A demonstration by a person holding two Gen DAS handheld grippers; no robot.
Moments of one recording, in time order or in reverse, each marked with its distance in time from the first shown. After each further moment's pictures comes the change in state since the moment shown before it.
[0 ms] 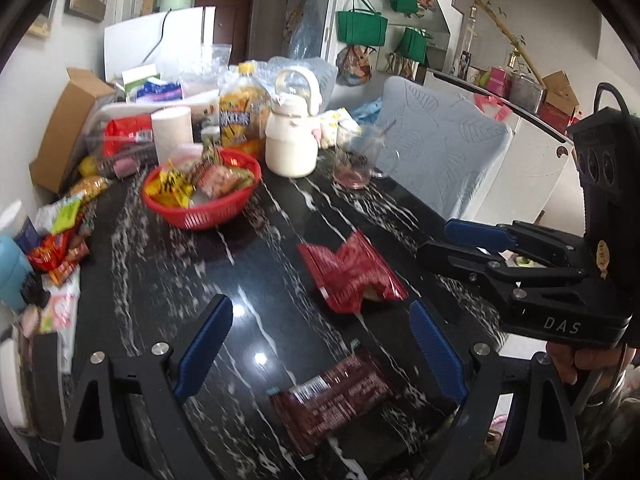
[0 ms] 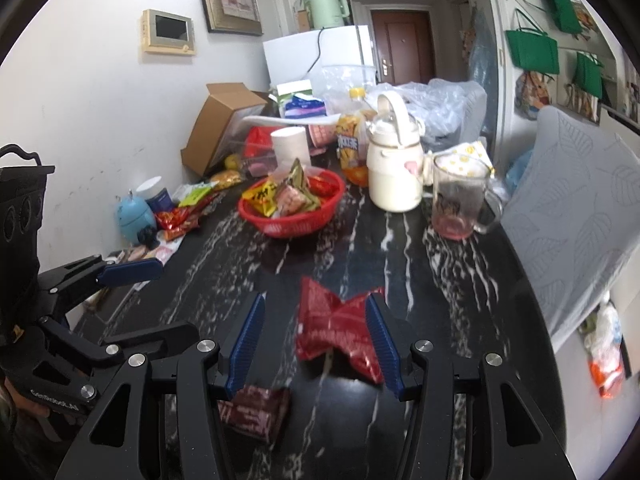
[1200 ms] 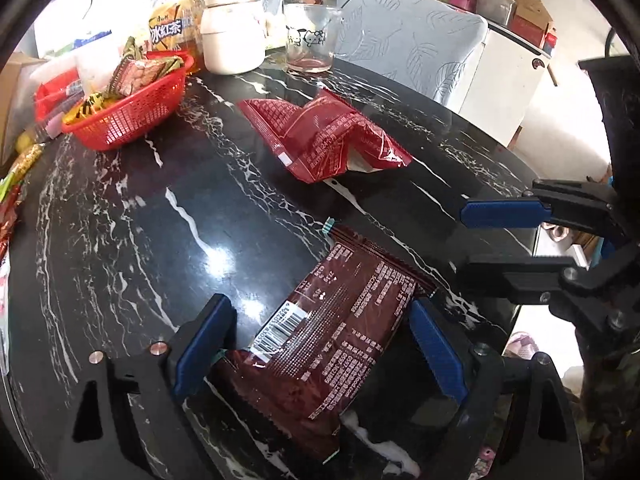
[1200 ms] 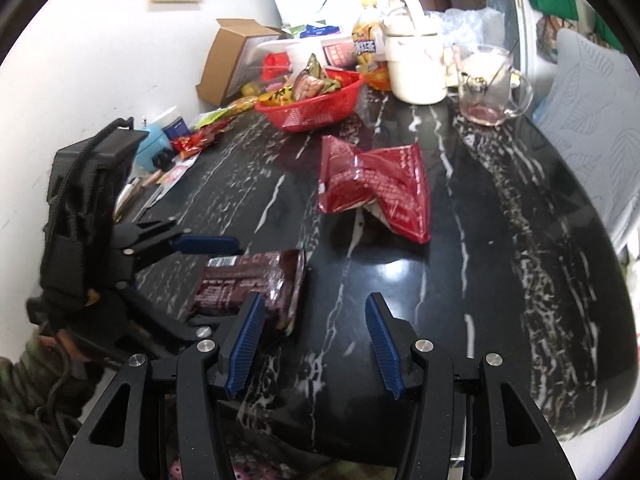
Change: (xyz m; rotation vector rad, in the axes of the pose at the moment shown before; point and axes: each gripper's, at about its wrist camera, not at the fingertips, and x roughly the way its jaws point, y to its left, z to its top) left arm 0.081 -0.009 -0.063 0.175 0.228 -0.070; right arm 0.026 -0.002 -0.086 0.045 0.172 0.117
